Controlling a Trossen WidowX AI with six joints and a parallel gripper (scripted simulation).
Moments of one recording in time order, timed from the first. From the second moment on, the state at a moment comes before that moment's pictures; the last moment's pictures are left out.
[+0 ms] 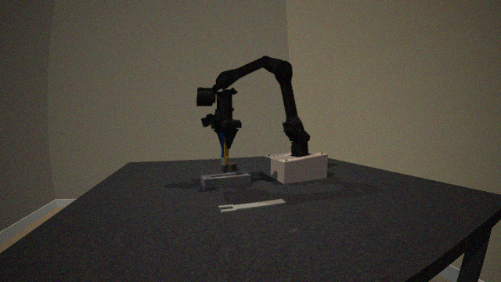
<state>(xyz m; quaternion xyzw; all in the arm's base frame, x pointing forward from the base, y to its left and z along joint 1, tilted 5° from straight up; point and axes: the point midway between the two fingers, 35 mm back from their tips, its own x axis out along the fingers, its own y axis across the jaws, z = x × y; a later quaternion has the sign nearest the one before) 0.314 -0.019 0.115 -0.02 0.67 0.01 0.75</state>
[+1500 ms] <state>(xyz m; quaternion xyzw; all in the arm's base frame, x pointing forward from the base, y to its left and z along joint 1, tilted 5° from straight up) 0.316 -0.021 0.095 -0.02 0.67 0.01 0.75</state>
